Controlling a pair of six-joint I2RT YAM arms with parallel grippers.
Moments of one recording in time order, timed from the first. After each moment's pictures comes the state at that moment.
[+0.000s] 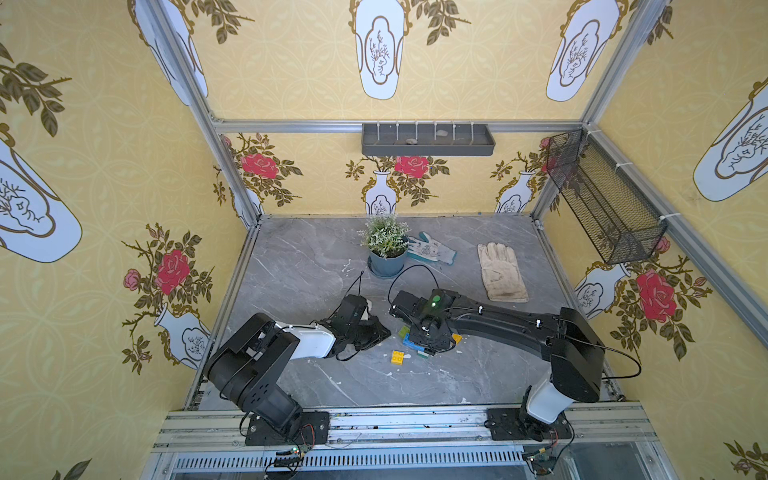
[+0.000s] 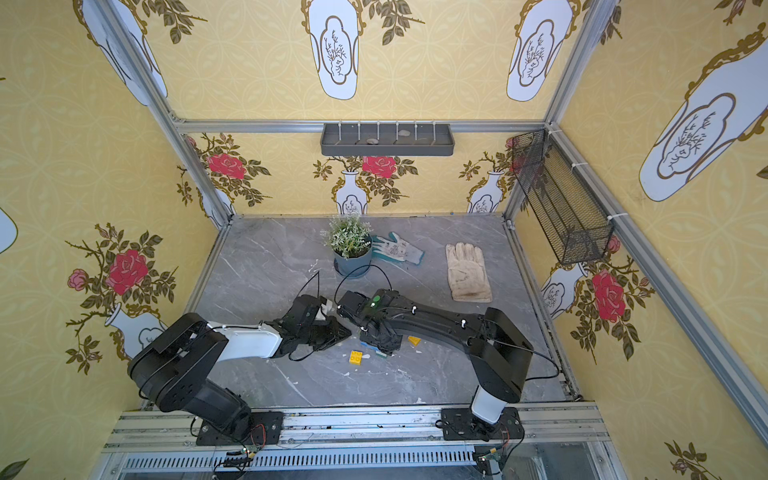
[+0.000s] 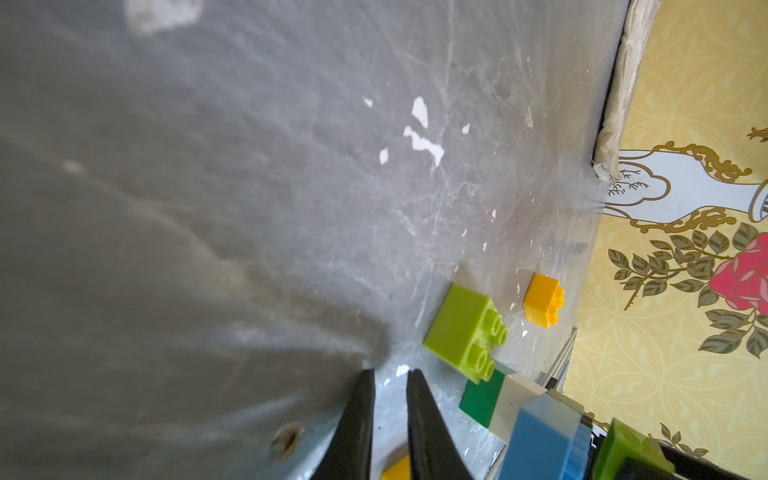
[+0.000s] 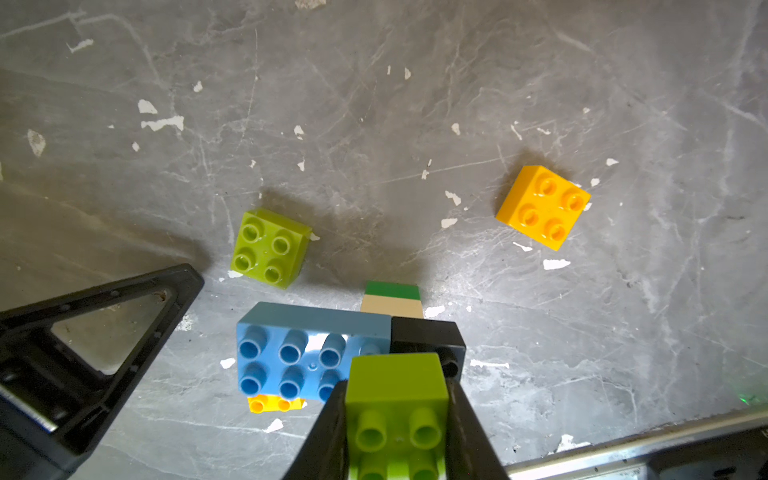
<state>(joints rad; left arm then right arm) -0.64 1.59 0.49 0.23 0.40 -1.00 1.12 1.68 1.25 -1.07 0.20 1.27</state>
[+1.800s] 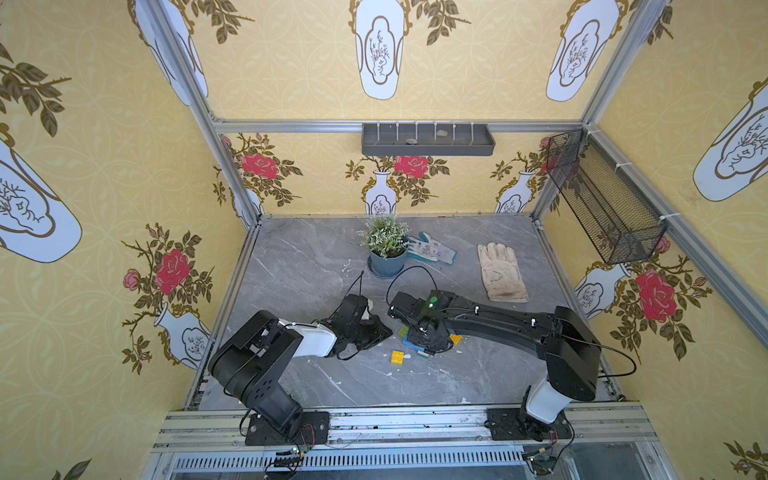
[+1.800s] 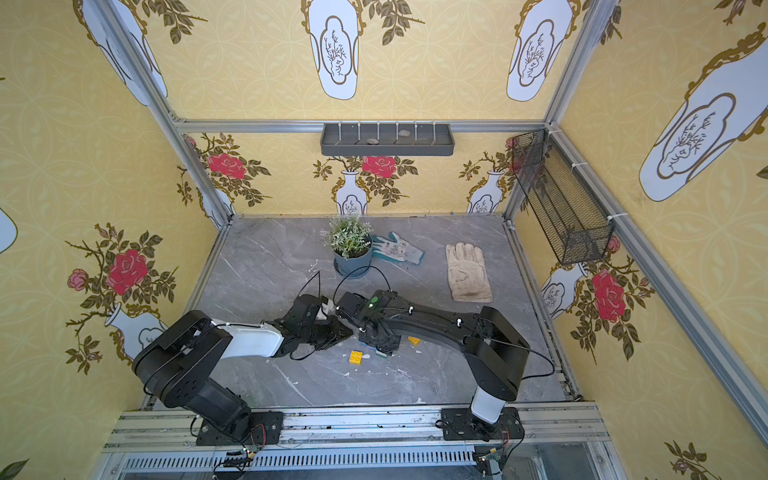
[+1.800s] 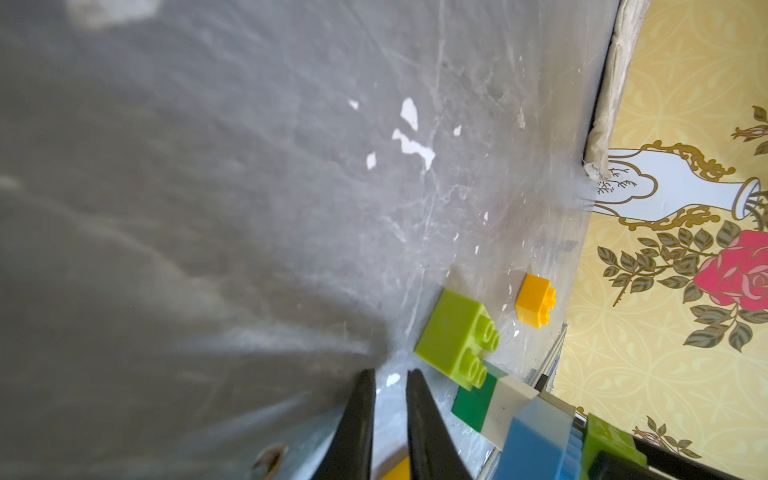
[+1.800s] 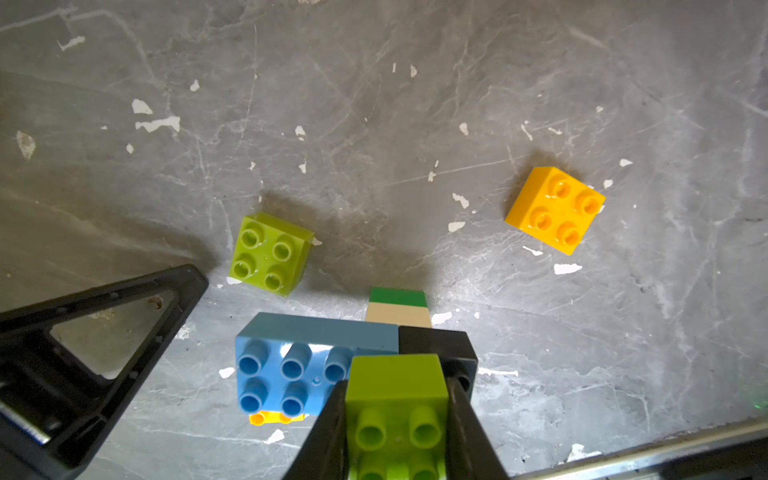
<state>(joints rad) -0.64 1.61 0.49 0.27 0.43 -1.01 1.13 1.70 1.25 -1.04 0.20 1.28</state>
